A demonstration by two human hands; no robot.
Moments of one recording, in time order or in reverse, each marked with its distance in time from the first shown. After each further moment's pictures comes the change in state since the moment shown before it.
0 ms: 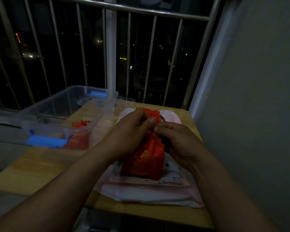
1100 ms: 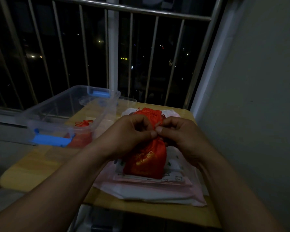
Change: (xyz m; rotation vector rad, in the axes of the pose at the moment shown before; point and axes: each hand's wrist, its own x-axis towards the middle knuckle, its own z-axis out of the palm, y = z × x) left_hand -0.013 -0.003 -0.015 -0.225 -0.145 -0.114; right_hand -0.005 -0.008 -0.010 -0.302 -0.015 -0.182
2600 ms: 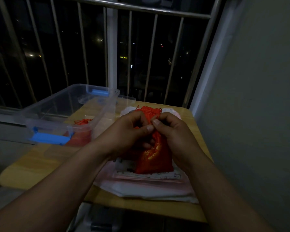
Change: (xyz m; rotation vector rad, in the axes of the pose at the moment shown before) left_hand -0.005 0.007 0.003 -0.184 -0.038 -0.108; right_hand -0.003 0.004 0.027 0.180 0.080 -0.038
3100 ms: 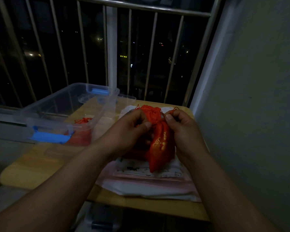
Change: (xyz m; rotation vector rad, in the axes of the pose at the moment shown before) left_hand 0.004 -0.008 0.005 0.020 0.047 0.080; right_hand 0.008 0.005 -0.010 0.003 0.223 -0.015
